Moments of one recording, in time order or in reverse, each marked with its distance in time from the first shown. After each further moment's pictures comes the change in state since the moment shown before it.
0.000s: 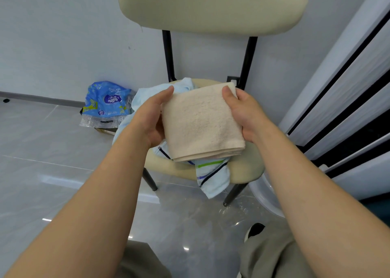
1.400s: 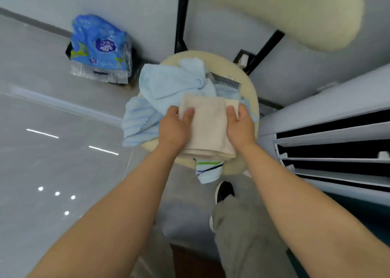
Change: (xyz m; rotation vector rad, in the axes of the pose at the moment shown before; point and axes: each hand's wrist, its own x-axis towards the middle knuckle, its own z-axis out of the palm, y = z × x) left_hand 0.016 0.020 0.011 0.627 0.288 0.028; right_hand 0.011 -0.032 0.035 -0.593 0.135 0.195
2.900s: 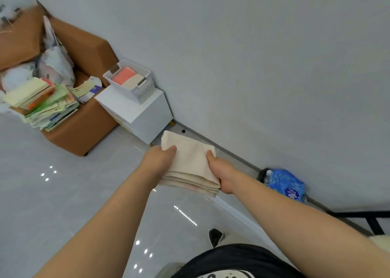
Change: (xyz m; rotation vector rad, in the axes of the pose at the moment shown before) left_hand 0.148 0.096 -0.977 -0.042 0.279 -0.334; right_hand -0.169 -0.808 0.539 0.216 -0.829 0.369
